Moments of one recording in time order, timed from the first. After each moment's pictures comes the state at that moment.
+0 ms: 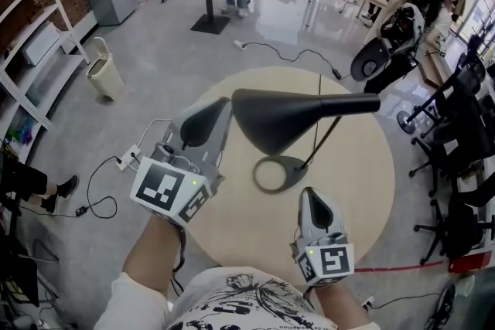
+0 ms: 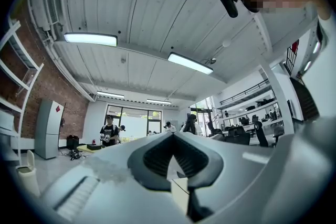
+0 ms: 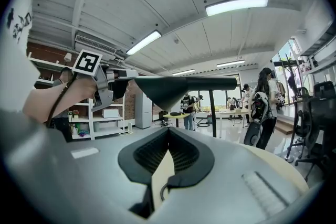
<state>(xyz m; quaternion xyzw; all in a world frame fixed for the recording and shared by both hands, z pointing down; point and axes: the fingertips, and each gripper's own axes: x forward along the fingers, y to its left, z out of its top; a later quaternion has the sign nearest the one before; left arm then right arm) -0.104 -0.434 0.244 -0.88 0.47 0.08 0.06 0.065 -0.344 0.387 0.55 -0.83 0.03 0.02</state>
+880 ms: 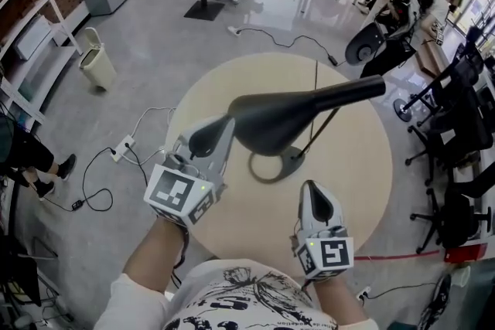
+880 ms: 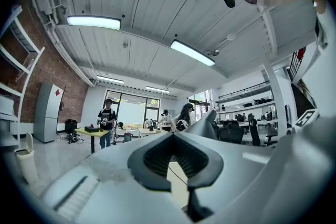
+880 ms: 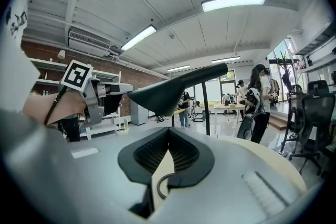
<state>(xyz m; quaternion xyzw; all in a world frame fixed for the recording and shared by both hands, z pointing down) -0.085 -0.431 0.321 -0.89 0.45 0.04 0.00 0.079 -0.344 0.404 0.57 -0.82 0.06 0.04</state>
